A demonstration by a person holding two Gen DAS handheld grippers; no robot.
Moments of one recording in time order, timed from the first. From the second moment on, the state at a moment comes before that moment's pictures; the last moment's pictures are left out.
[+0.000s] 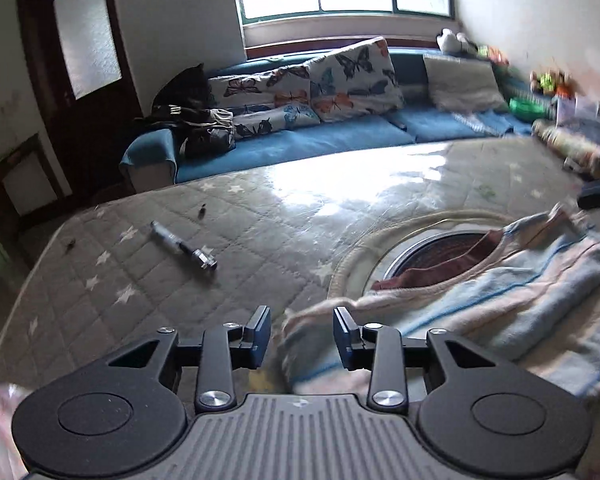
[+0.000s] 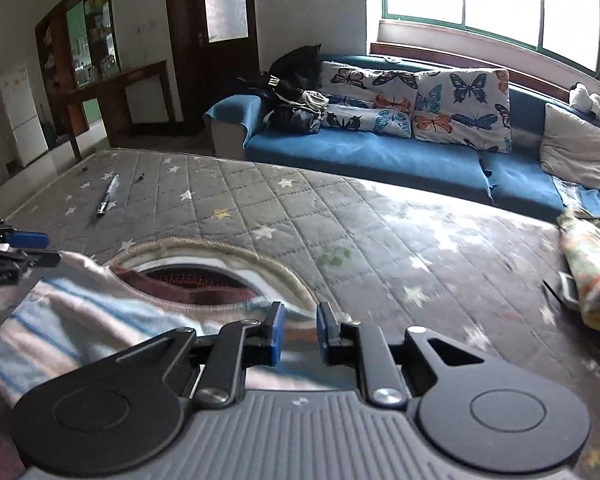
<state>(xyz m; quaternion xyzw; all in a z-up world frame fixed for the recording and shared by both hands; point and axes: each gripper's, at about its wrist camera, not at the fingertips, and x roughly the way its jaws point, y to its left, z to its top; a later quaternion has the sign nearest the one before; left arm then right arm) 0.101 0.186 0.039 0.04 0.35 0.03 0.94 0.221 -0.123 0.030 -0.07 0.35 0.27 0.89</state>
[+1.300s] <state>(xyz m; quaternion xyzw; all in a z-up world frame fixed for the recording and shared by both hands) -0.010 0.158 0.001 -0.03 0.37 -0.01 0.93 0.123 -0.210 -0.008 -0.01 0.37 0.21 0.90</state>
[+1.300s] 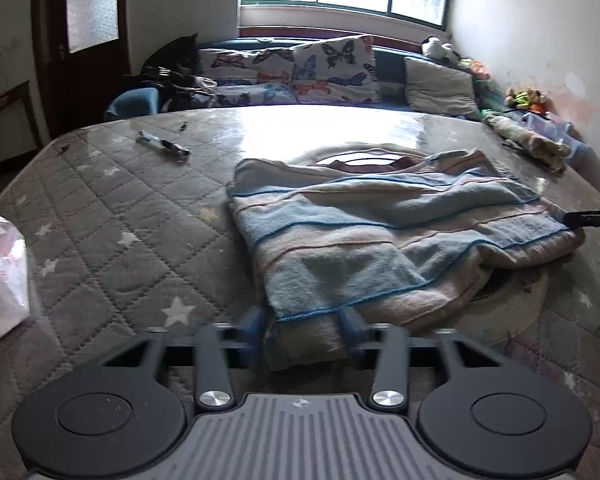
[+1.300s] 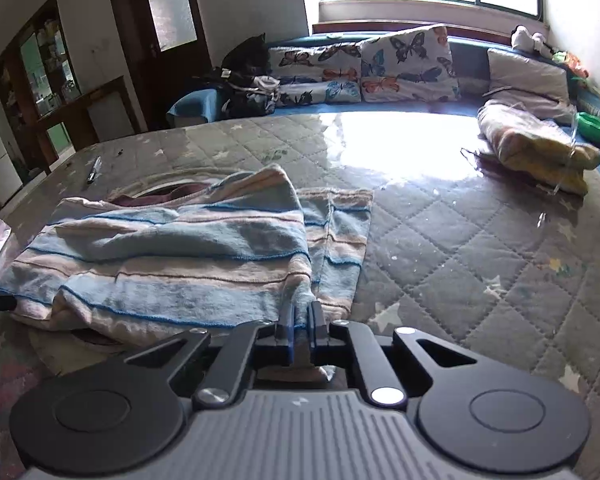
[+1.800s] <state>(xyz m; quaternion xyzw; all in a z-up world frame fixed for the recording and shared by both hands) -0.013 0.159 0.006 -0.01 0.37 -0.04 0.93 0.107 -0.224 -0.014 -0.05 0.38 0.18 0.90</state>
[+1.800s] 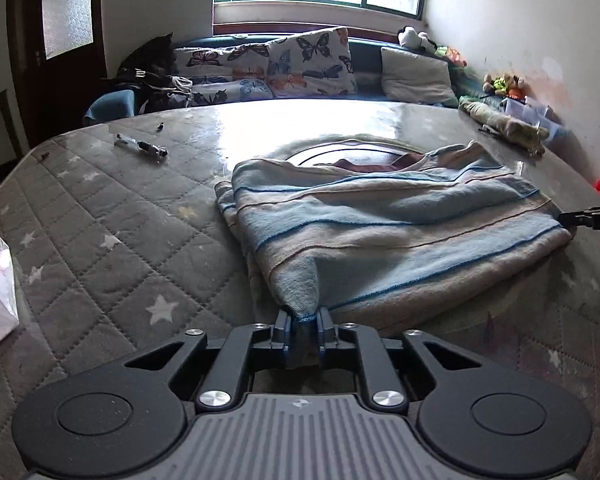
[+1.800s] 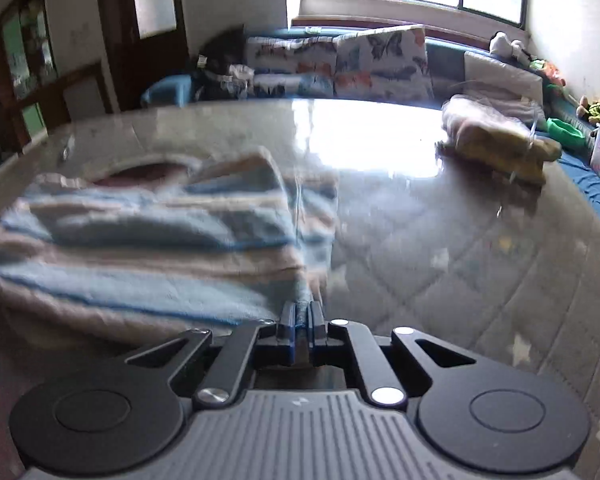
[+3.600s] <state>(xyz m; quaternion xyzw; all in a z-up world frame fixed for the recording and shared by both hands) 0.088 0.034 -0.016 0.07 0.38 -0.21 0.90 0.234 -0.027 -0.025 -0.15 0.39 0.33 0.85</state>
